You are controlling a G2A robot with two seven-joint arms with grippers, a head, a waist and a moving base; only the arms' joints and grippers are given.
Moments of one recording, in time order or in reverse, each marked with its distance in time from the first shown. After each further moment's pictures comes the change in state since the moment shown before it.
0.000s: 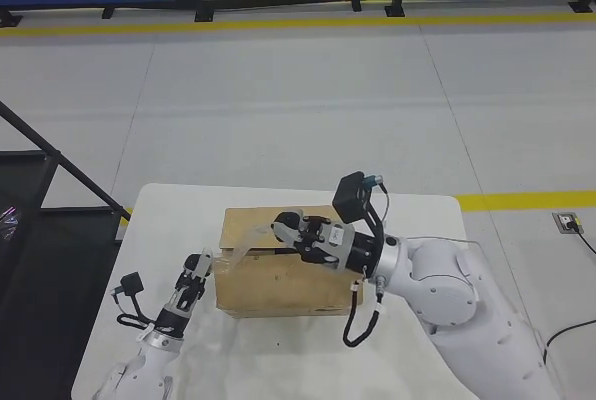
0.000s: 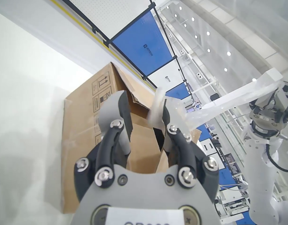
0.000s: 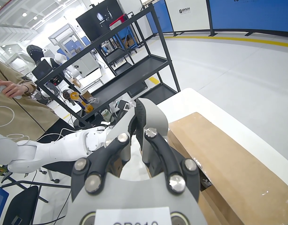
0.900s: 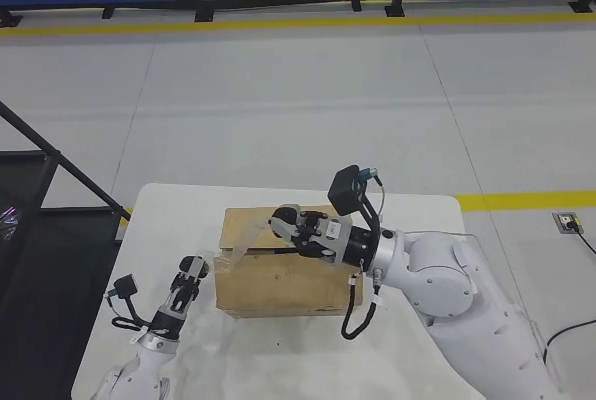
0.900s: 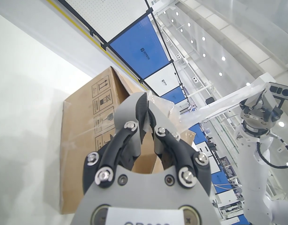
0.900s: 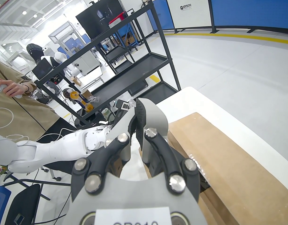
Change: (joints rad) left arm 0.010 0.001 -0.017 0.002 -0.040 -0.029 -0.004; right arm 0.037 -0.011 -0.011 0.036 0.020 0.000 0.022
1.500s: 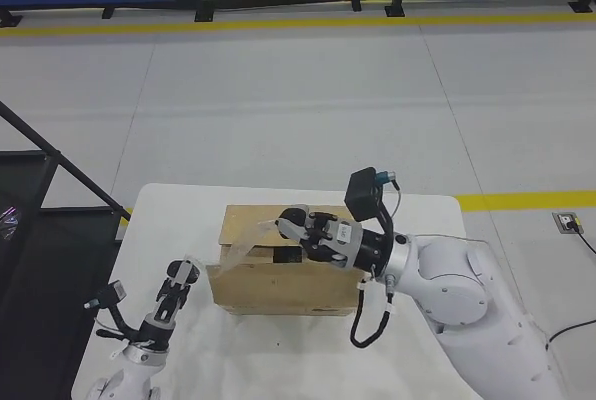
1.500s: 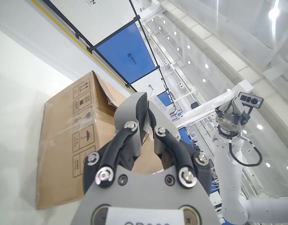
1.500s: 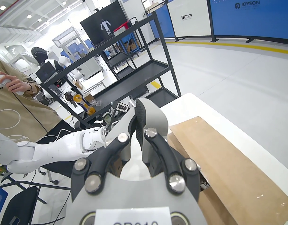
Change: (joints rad) left arm 0.096 0.009 -0.057 -0.123 -0.143 -0.062 -0.073; right arm -0.064 0.012 0.063 -0.075 0.008 -0.043 -0.008
